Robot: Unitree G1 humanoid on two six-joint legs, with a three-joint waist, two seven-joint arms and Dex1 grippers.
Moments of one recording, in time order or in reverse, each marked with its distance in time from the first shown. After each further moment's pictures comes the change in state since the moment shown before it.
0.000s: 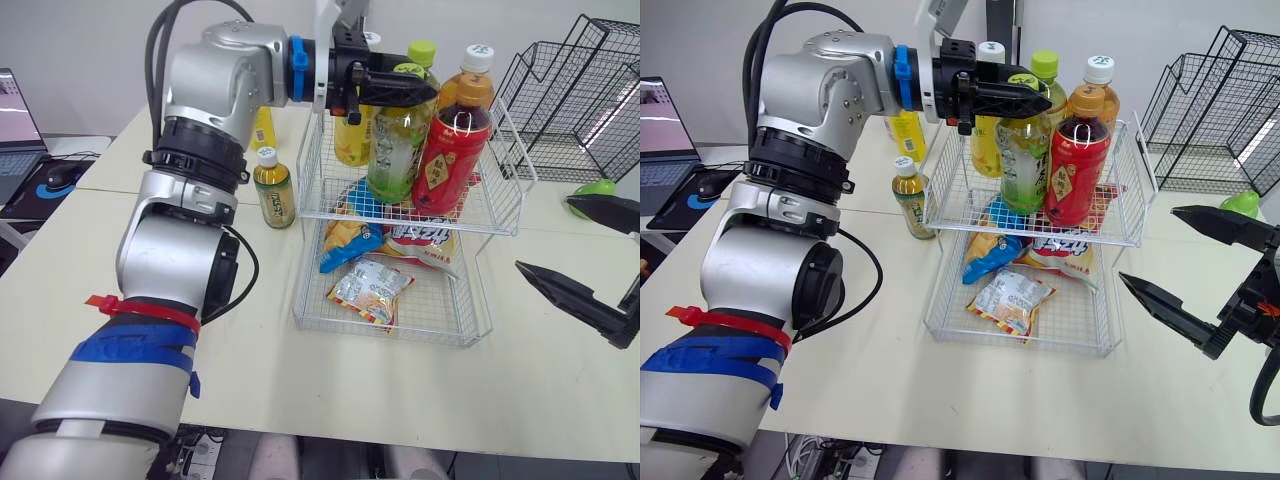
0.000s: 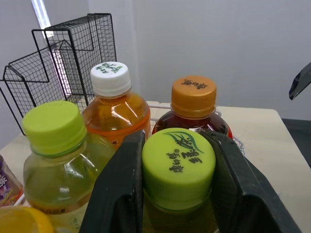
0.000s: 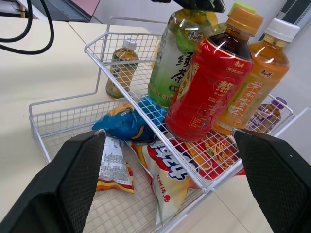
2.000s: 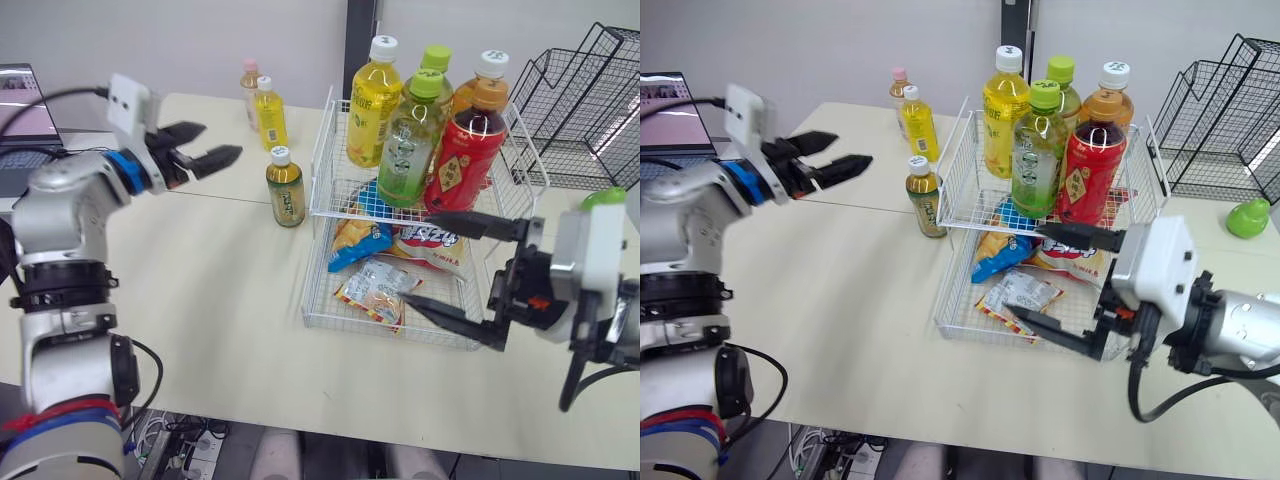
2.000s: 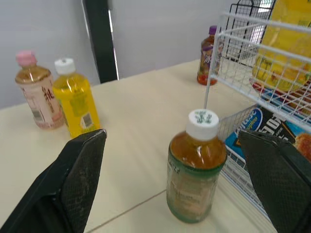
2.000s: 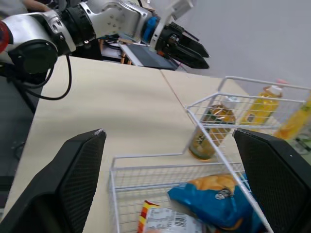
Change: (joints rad) left arm 0.699 0.333 0.336 -0.392 -0.011 -0.009 0.393; right arm -0.375 0.058 0.762 -0.072 -0.151 -0.177 -0.108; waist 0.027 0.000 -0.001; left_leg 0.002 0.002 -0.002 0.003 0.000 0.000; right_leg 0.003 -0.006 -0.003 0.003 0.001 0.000
